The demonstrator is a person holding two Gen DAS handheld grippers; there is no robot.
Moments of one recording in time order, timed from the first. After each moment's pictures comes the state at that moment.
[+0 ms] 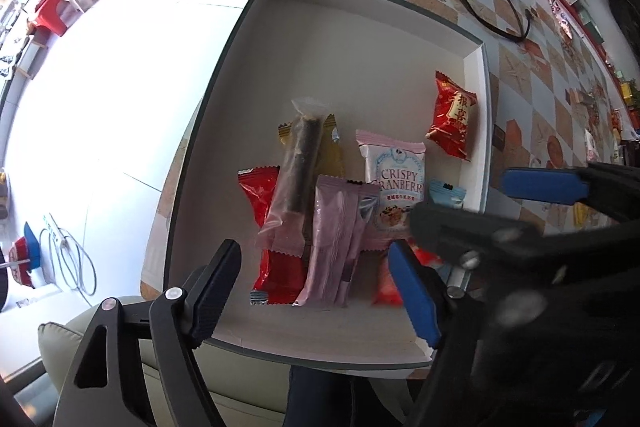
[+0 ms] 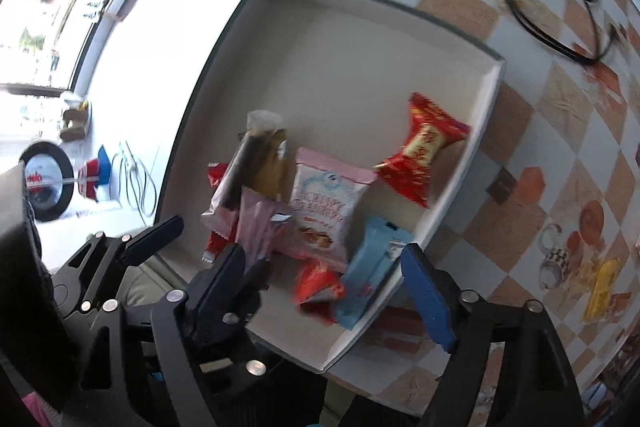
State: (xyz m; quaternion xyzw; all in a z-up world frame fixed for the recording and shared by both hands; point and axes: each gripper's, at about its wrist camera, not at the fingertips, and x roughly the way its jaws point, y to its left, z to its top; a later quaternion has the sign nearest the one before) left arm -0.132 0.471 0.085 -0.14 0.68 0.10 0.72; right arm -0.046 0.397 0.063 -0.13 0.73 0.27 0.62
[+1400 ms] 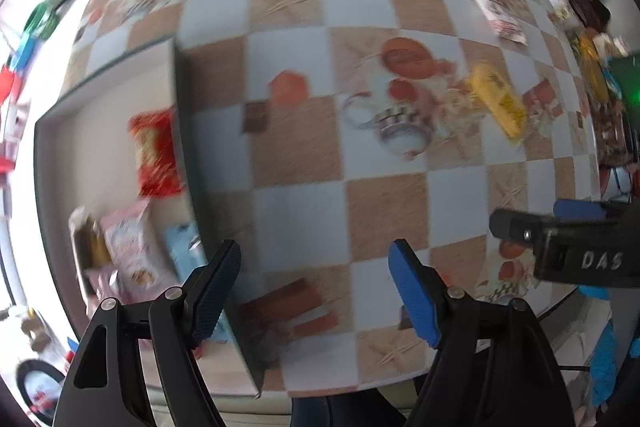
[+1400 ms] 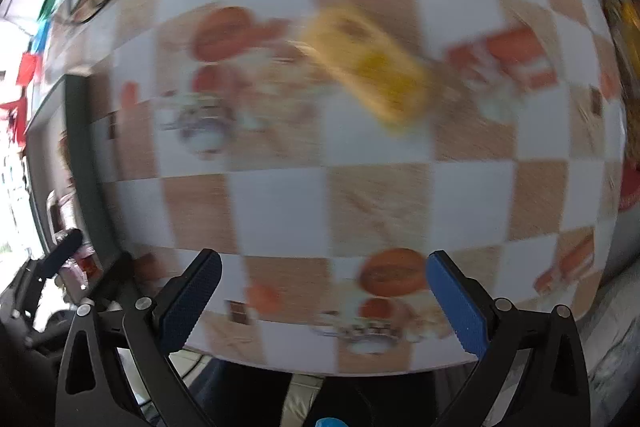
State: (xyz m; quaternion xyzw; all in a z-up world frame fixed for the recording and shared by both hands) left arm -0.058 0.240 0.077 0.04 0.71 -0.07 0.70; right arm -0.039 0.077 0.030 0.07 0.78 0.00 0.62
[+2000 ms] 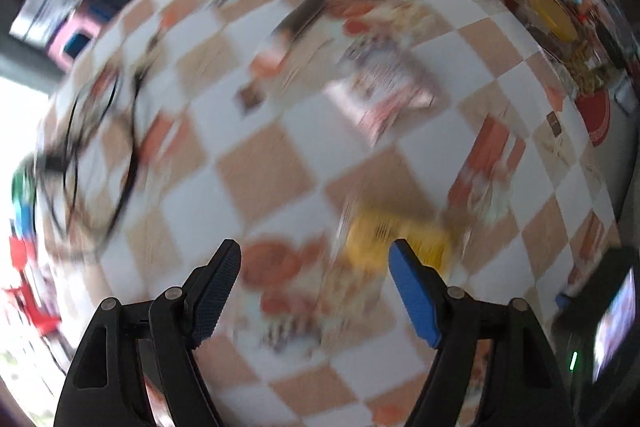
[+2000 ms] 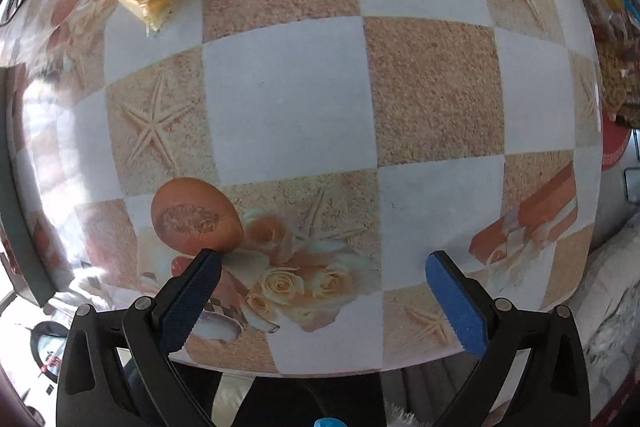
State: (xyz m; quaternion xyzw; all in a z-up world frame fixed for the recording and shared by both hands) left arm 0.043 0.054 0.075 0.23 0.62 -0.19 0.72; right arm -0.093 -0.004 -0.016 0.04 0.79 -0.05 0.60
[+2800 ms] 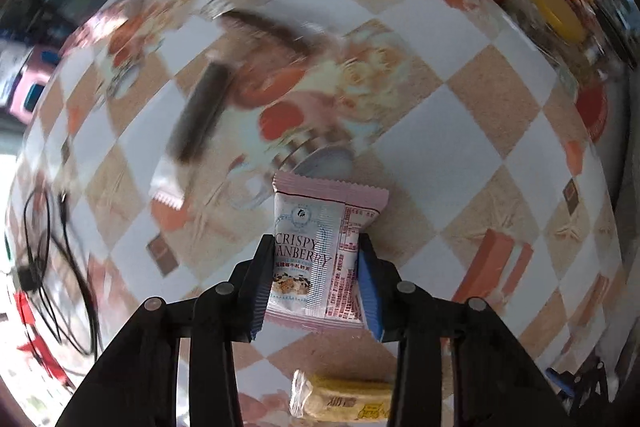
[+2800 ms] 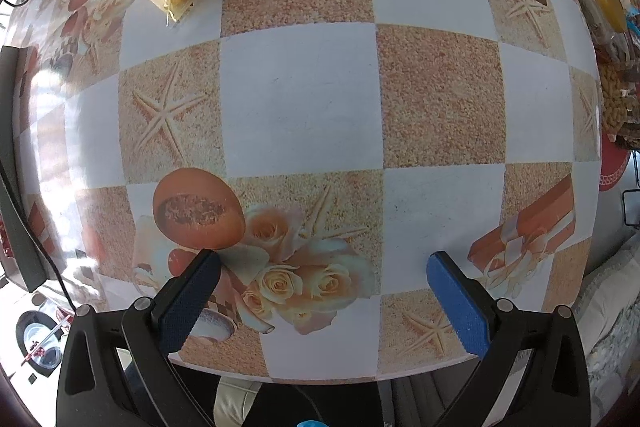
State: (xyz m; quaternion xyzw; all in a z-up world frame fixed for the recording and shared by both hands) left arm 0.132 -0.012 0.022 0.26 0.63 -0.23 0.70; right arm -0.137 0.015 0.000 0.02 0.78 -0.03 0.63
